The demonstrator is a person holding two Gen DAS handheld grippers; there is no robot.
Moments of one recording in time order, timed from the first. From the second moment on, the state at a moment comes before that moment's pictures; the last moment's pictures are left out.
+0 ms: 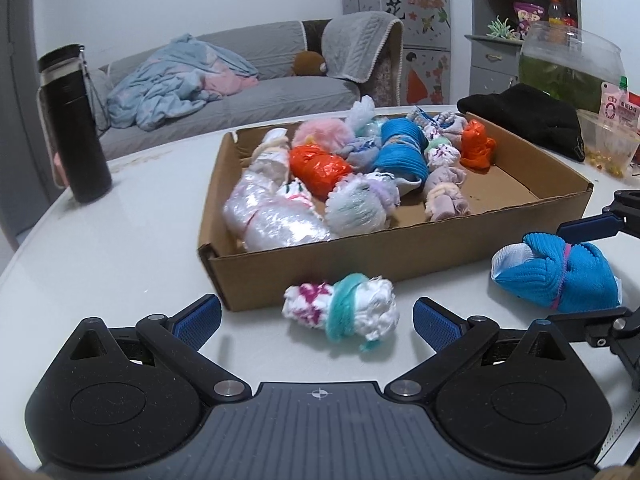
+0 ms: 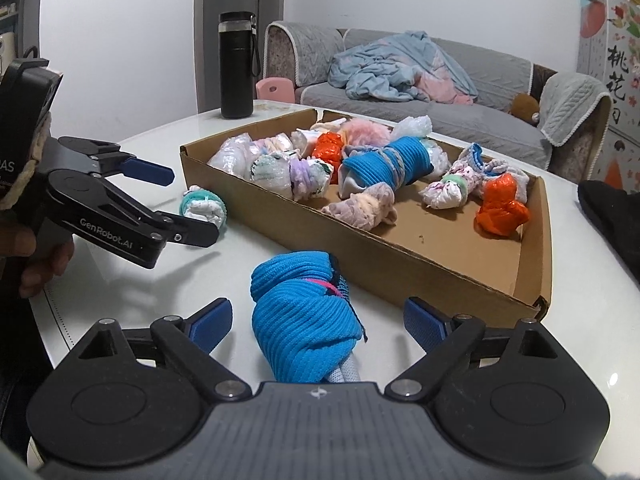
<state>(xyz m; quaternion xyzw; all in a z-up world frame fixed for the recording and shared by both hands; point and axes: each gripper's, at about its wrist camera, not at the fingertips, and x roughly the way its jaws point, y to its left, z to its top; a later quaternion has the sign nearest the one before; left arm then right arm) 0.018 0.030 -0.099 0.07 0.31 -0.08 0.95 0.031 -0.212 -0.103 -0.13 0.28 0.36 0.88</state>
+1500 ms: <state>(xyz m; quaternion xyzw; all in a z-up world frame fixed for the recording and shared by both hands) 0.108 -0.112 -0.020 0.12 0.33 -0.23 0.91 0.134 -0.259 -0.016 -0.11 0.29 0.32 0.90</state>
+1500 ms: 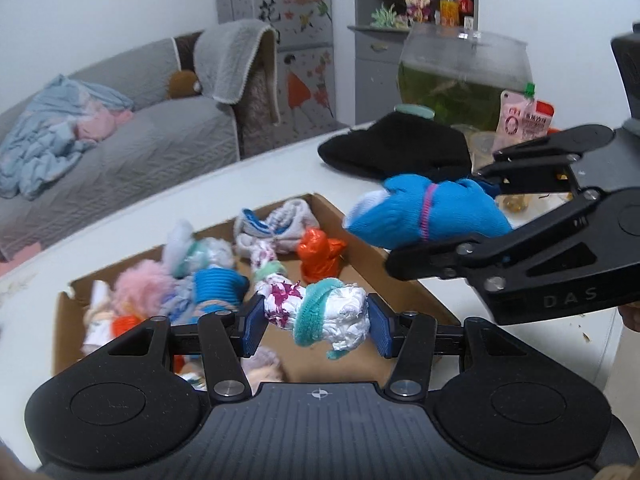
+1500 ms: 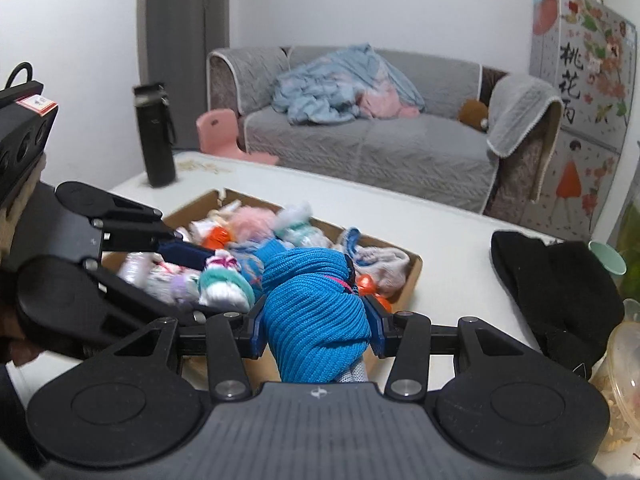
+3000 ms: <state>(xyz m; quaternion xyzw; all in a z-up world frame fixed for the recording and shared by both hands) 0.135 -0.117 -0.071 0.19 0.39 -0.26 0.86 0.166 -0.224 -0.055 -0.16 0.39 0.30 0.86</state>
